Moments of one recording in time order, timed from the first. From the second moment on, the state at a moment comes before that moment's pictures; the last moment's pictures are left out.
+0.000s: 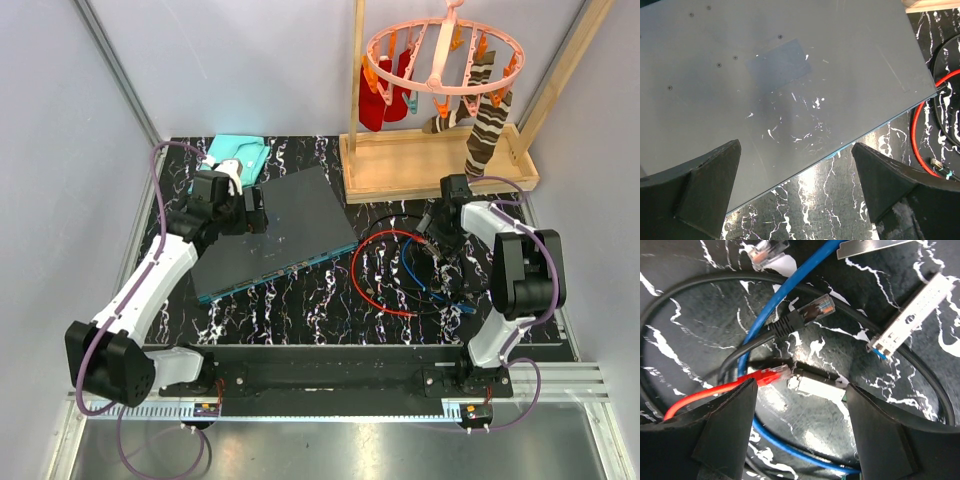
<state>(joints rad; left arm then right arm) -0.29 1.23 1.09 -0.58 0.00 -0.28 0.07 1.74 1.11 -0.52 0.11 0.70</state>
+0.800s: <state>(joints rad) -0.29 1.29 1.09 -0.59 0.02 -0.28 0.09 1.68 1.00 -0.53 -0.20 0.63</state>
